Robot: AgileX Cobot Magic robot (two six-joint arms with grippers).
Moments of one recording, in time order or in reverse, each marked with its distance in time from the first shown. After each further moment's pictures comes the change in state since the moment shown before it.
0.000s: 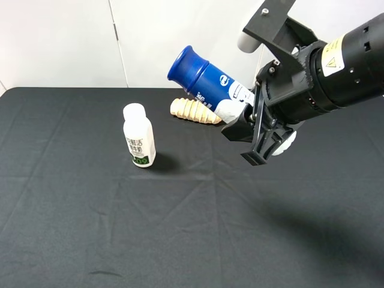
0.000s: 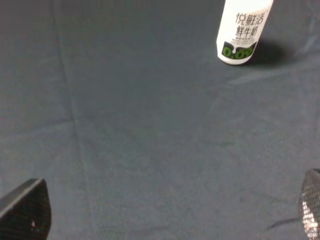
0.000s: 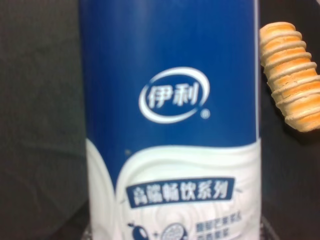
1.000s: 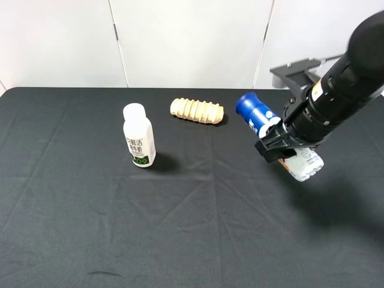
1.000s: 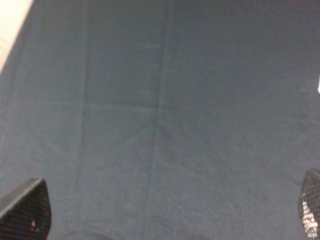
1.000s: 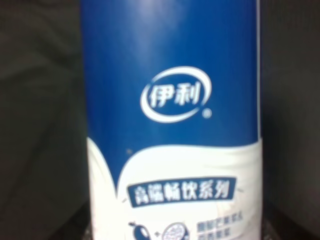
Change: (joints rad) left arm 0.393 -0.009 0.000 -0.001 -0.003 0.003; right arm -0.300 0.257 0.000 -0.025 0.166 0.354
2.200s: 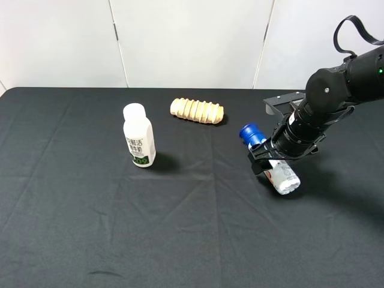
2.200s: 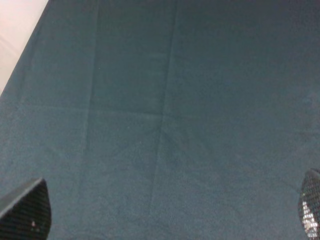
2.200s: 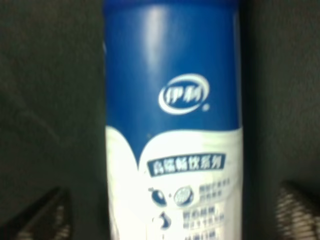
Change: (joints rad) left arm 0.011 -0.028 0.000 0.000 0.000 0.000; right arm -0.121 0.302 -0.004 -0.006 -0.251 0.002
